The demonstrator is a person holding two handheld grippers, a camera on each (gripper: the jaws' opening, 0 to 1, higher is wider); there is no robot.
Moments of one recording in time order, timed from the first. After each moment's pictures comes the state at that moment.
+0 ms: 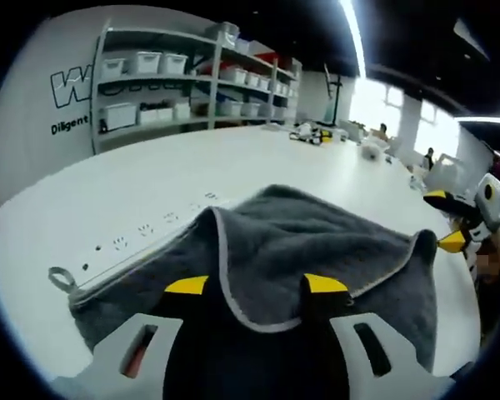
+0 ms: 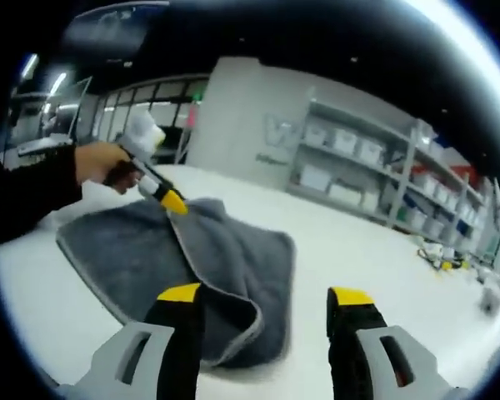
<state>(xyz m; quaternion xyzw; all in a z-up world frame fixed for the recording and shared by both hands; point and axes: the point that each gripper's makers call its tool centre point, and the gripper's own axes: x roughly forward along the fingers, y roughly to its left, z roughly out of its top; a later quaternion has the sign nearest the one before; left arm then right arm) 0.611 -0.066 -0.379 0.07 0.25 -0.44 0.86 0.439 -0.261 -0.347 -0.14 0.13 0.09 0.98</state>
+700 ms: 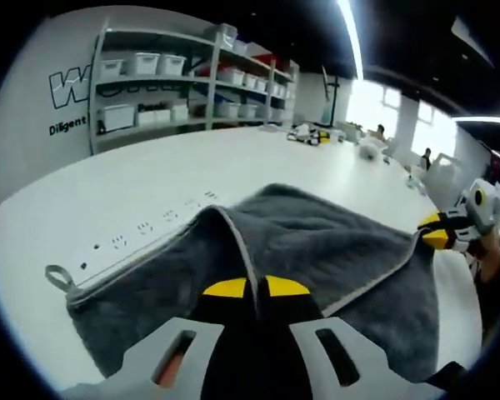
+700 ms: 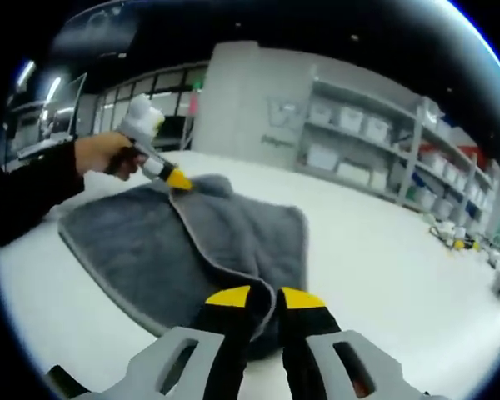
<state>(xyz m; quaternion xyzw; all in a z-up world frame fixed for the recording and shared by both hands) 0.609 -0.064 -0.382 0.06 0.25 -0.45 0.86 0.439 -0.253 -0.374 -0.12 0.17 0.10 0.97</state>
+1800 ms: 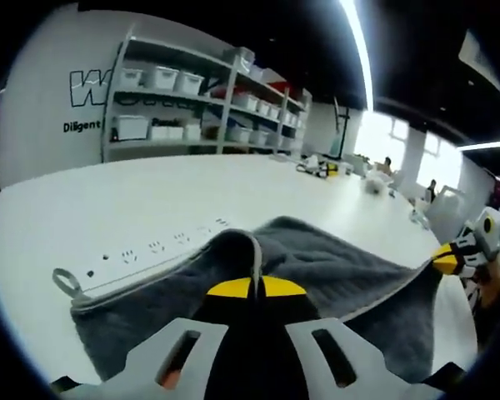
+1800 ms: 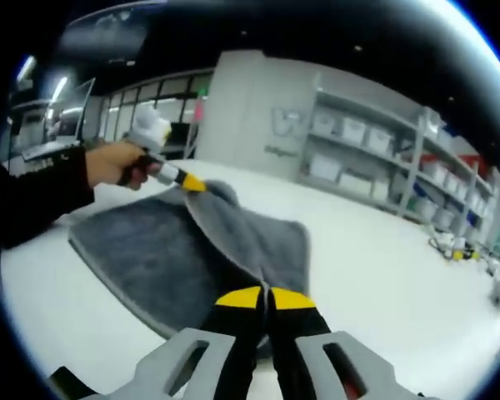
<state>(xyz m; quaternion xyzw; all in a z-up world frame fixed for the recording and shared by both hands) 0.635 -0.065 -0.359 -0.01 0.20 -0.43 0.88 0.429 -0.244 -0.355 -0.12 0.15 0.11 0.97</state>
